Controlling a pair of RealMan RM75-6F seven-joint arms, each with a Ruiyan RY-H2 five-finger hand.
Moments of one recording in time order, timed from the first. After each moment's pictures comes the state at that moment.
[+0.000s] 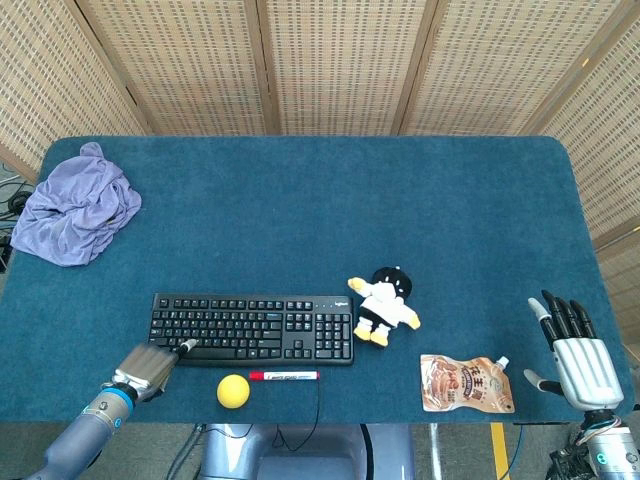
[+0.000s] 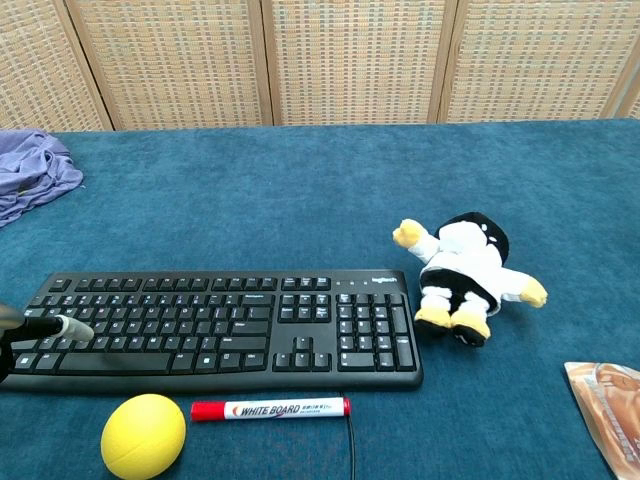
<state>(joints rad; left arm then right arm) -0.70 -1.14 0.15 -2.16 0.62 1.00 0.94 0.09 -1.14 0.02 -1.59 -1.55 1.45 -0.06</state>
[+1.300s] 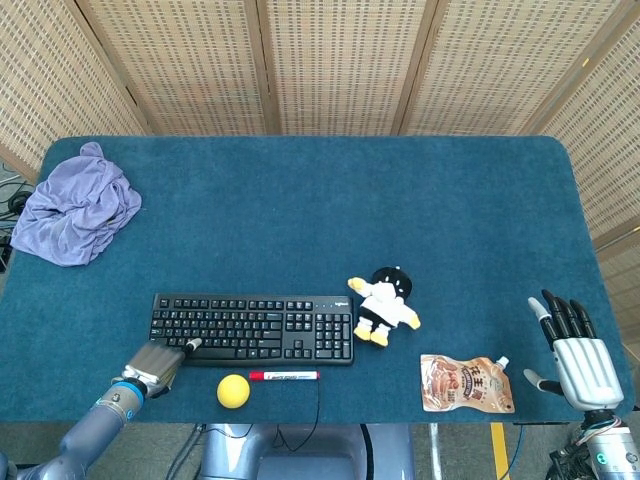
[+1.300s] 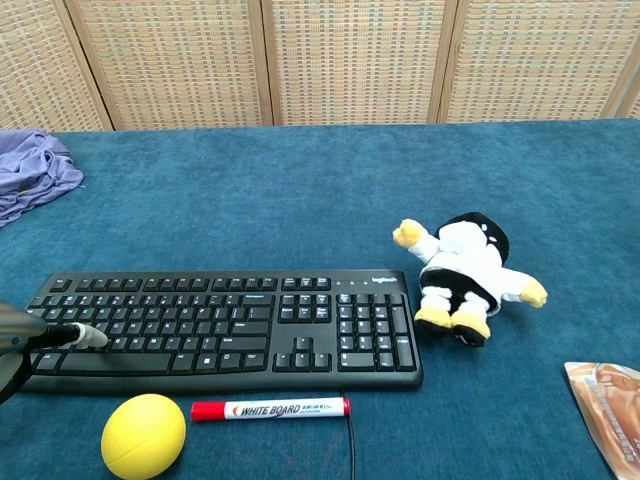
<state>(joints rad) -0.83 -1.20 0.21 -2.12 0.51 1.01 0.89 0.09 -1.14 0.02 -1.59 -1.55 1.45 -0.06</state>
